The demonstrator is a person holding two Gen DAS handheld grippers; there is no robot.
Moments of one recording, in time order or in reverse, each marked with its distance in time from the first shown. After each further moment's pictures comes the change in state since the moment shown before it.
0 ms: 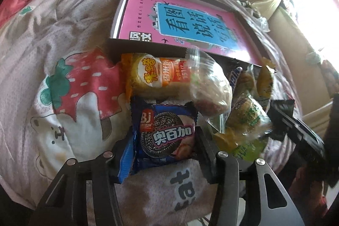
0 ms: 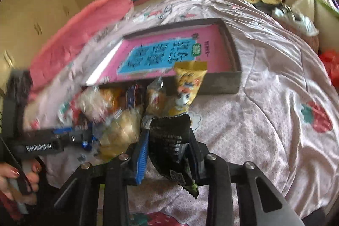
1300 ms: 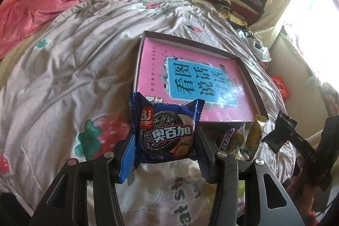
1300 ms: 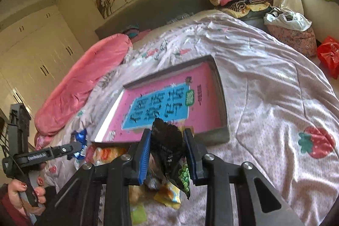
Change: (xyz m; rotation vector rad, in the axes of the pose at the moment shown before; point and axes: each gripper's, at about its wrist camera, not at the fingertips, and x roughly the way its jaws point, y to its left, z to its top) left arm -0.050 0.006 0.049 -0.033 -0.197 0.033; right arm -0.018 -0.023 0.048 0.106 -0.205 0.083
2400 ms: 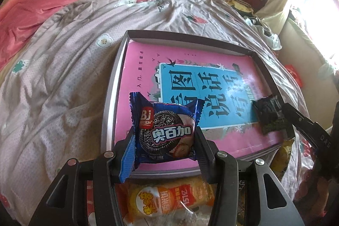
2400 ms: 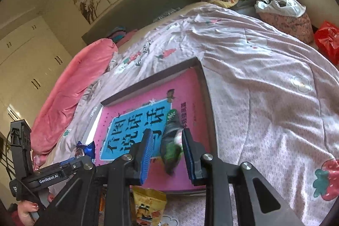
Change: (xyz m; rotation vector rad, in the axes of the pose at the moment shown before) left arm 0.078 -0.029 0.039 0.073 0.050 0.090; right arm 0.075 -0.042 0.034 0.104 0.062 -0.044
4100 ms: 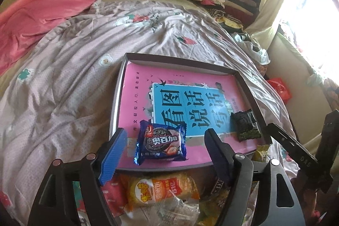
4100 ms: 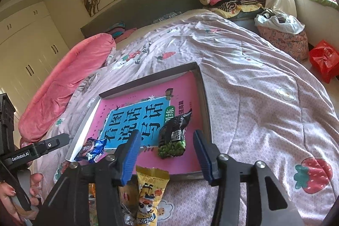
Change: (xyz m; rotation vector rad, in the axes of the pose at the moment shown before) left arm -0.047 0.005 0.002 -0.021 -0.113 -0.081; right arm -0.032 0.023 -0.009 -0.106 -0.035 -0.080
